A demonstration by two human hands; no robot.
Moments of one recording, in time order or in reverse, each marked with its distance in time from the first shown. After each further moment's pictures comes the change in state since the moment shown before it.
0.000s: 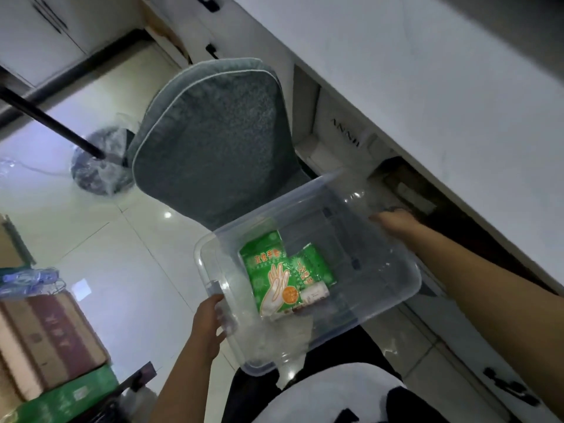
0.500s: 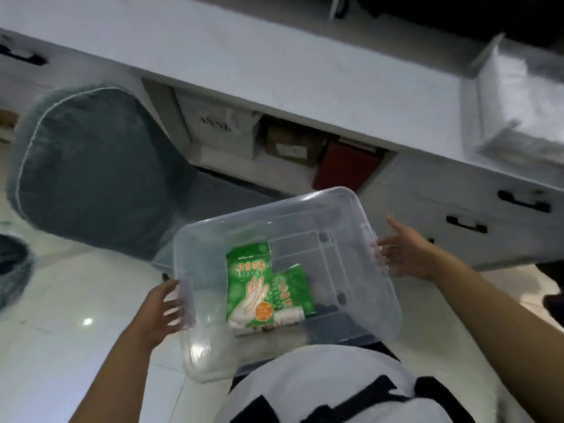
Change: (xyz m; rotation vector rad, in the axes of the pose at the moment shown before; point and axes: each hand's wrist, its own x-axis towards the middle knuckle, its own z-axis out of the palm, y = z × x) left_hand -0.005 0.020 -0.054 0.600 -0.423 0.148; right_hand -0.285 0.280 0.006 0.818 0.027 0.337
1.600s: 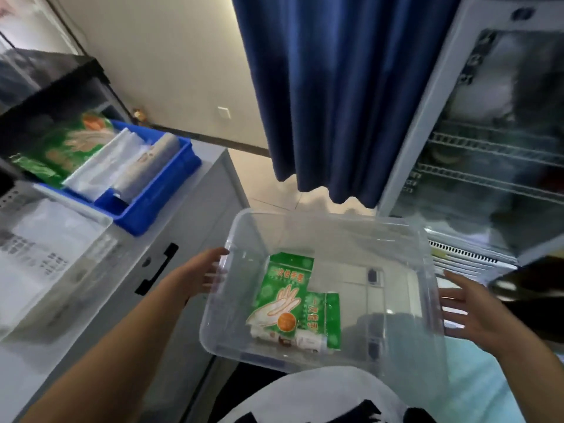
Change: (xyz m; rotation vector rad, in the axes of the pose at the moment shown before) left_hand -0.185 -0.129 0.864 1.712 -0.719 0.325; right_hand -0.211 0.481 -0.292 1.608 0.790 0.079
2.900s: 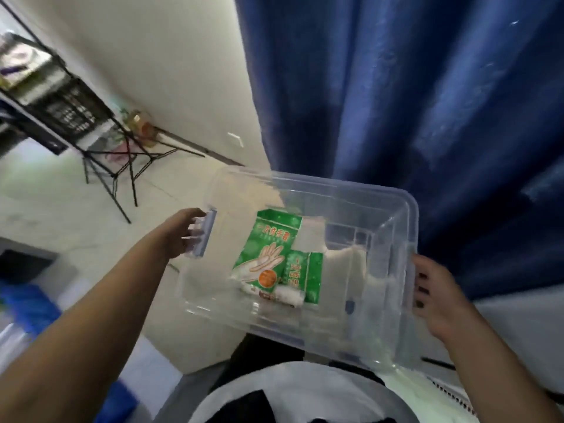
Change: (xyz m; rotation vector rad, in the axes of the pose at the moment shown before) left_hand 0.333 0.542 -0.104 -0.186 0.219 -0.061; right_hand 0.274 -0.550 0.295 0.026 -0.090 -0.134
